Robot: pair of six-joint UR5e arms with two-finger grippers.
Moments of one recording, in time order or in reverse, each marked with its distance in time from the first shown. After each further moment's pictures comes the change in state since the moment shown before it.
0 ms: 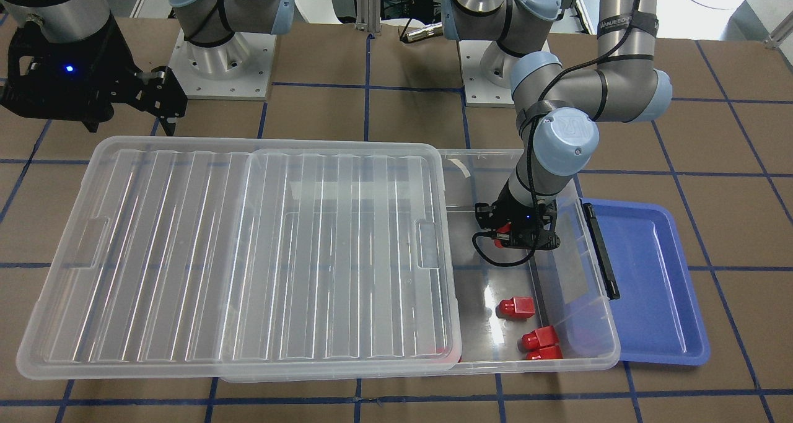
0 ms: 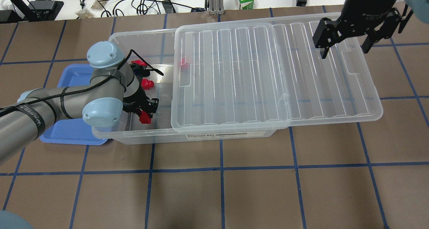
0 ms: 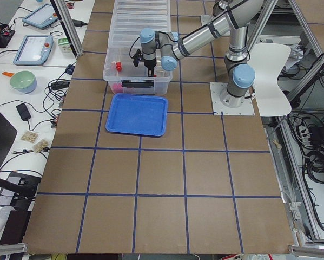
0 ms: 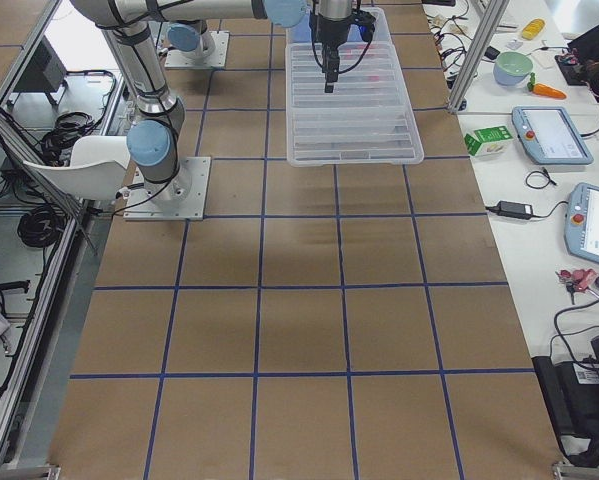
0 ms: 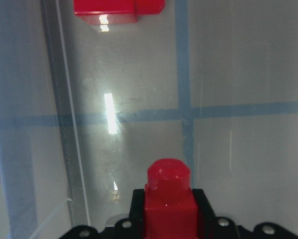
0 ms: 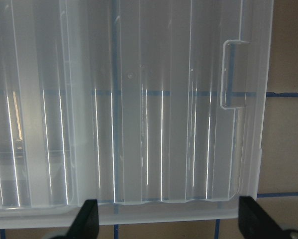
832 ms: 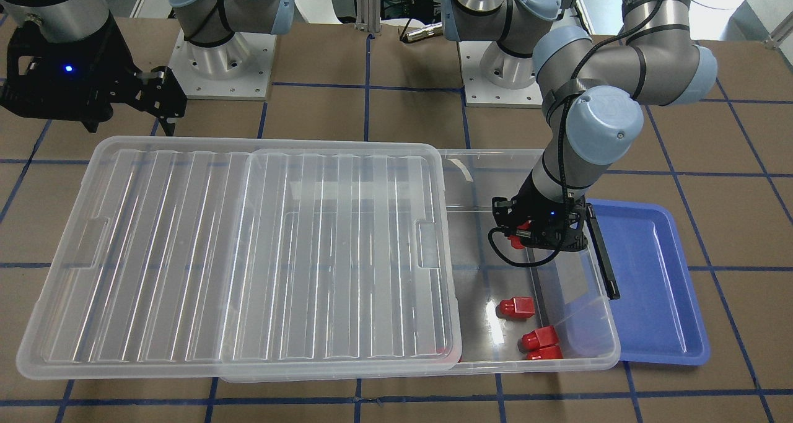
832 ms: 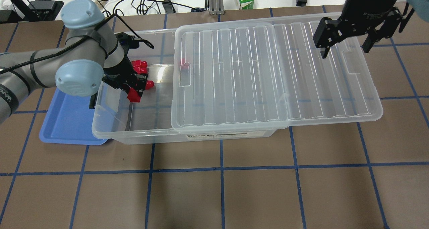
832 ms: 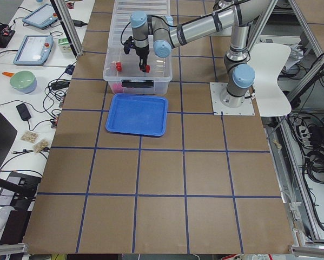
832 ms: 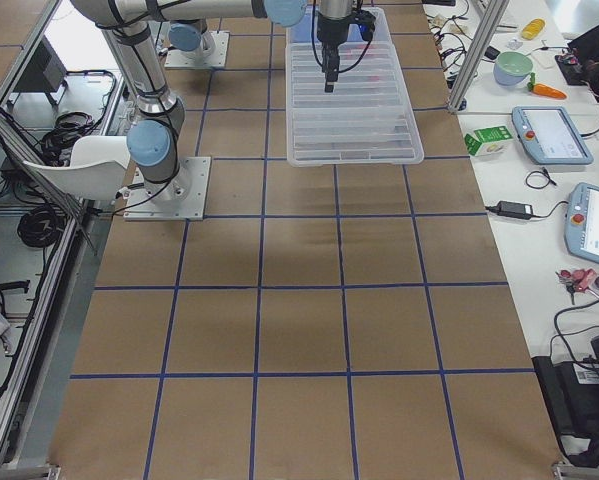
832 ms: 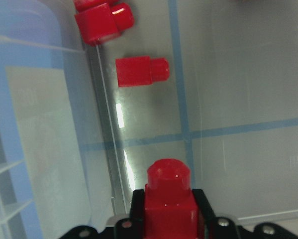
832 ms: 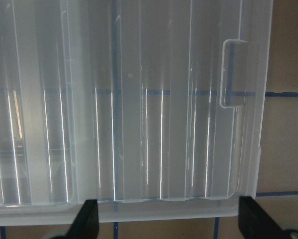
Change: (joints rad) left arm 0.009 0.061 0.167 -0.195 0.001 0.055; right arm 0.001 -0.001 -0.005 0.012 0.000 -0.004
